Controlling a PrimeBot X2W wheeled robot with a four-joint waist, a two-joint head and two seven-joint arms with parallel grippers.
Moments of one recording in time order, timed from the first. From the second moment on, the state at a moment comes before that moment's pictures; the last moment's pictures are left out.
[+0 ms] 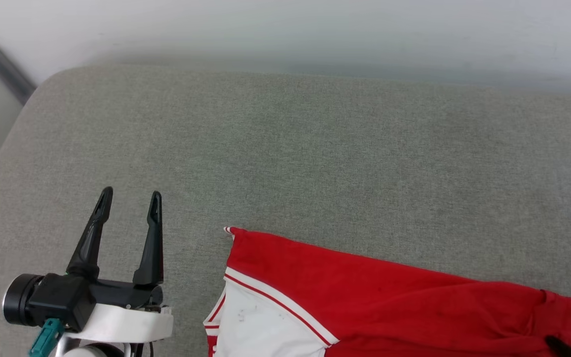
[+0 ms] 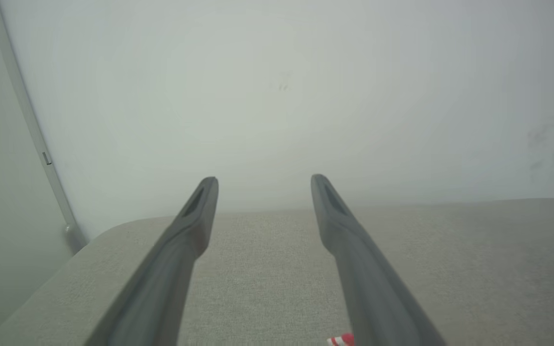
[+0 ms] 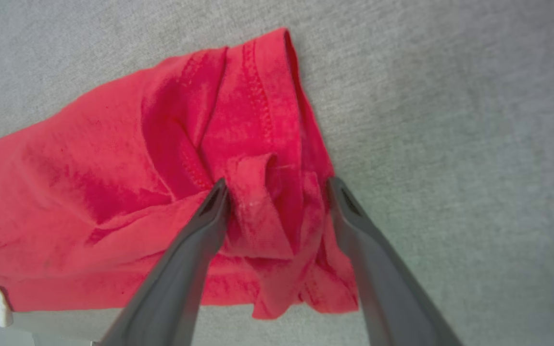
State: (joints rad) left arm -0.03 0.37 -0.22 -0.20 -0.35 0.13 -0.26; right arm 0.10 -0.12 -0.46 0.01 0.50 0.13 0.86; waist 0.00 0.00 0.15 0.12
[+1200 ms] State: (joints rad) left arm 0.02 0.13 -0.02 -0.13 -0.17 -0.13 -0.26; right arm 0.06 -0.27 -0.34 0.26 0.62 0.13 0.54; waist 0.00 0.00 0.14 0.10
